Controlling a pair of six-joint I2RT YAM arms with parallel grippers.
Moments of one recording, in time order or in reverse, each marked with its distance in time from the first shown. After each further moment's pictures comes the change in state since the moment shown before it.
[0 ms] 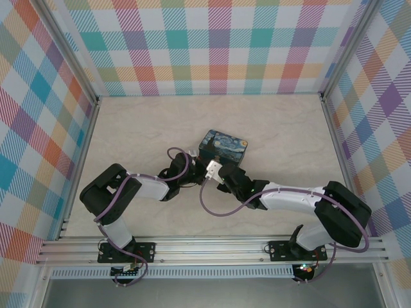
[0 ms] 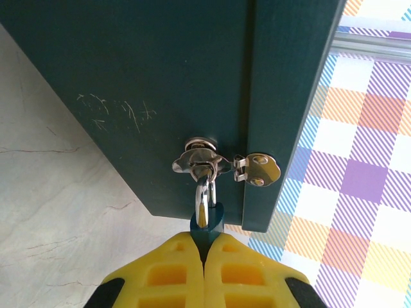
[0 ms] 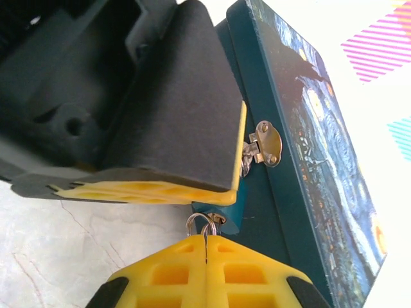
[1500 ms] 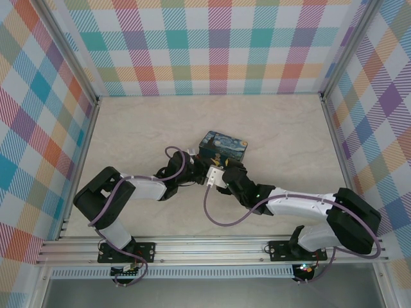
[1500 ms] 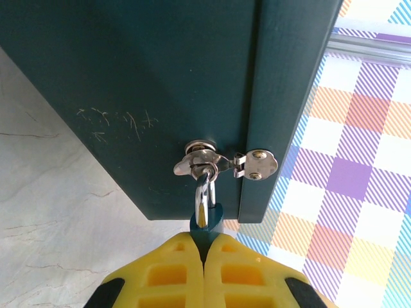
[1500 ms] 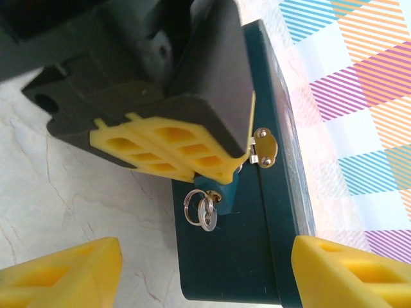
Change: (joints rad) left arm 0.017 -0.063 0.000 -0.048 0.017 -0.027; right arm 0.049 -0.086 -0.058 0.043 0.082 -0.240
